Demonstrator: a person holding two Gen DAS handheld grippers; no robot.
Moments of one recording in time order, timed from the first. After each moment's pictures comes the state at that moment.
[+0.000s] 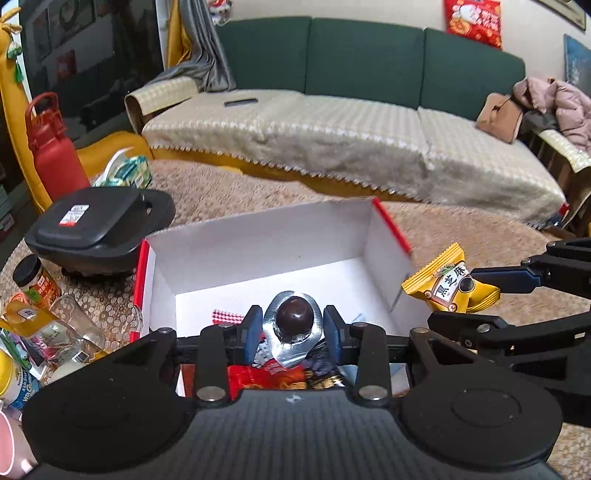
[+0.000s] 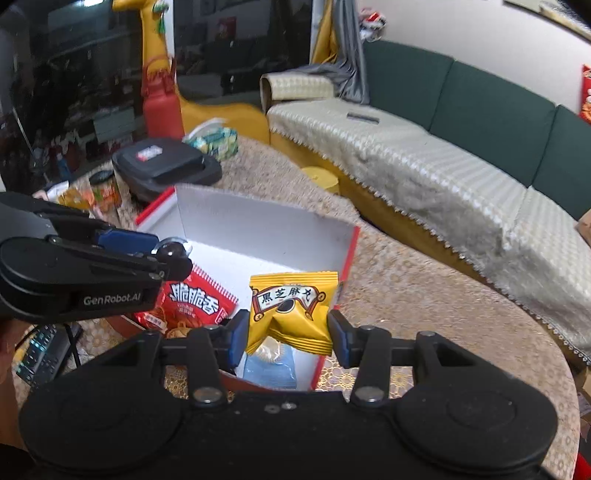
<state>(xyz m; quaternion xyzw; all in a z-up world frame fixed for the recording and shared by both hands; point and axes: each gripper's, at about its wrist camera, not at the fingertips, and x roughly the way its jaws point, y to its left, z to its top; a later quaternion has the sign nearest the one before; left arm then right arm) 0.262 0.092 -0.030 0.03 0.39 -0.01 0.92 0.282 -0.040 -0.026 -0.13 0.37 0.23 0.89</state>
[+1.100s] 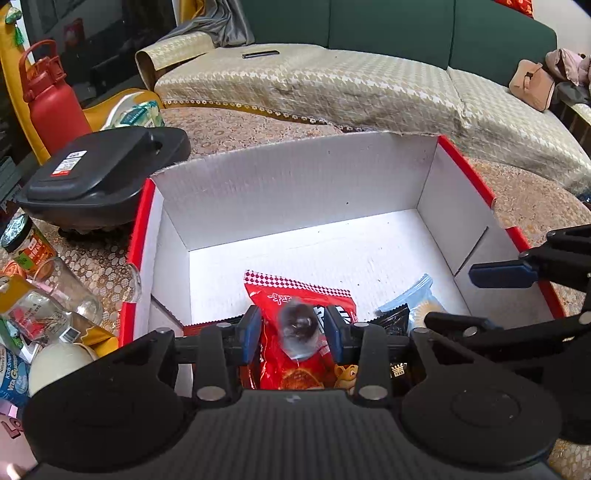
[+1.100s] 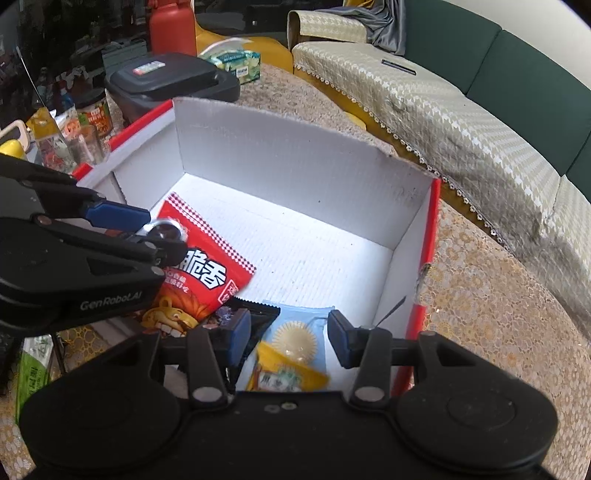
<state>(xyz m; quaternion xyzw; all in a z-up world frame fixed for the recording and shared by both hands) 0.293 0.119 -0.083 0.03 0.45 0.01 0.89 0.319 0.008 -0.085 -0.17 0.43 0.24 0.85</state>
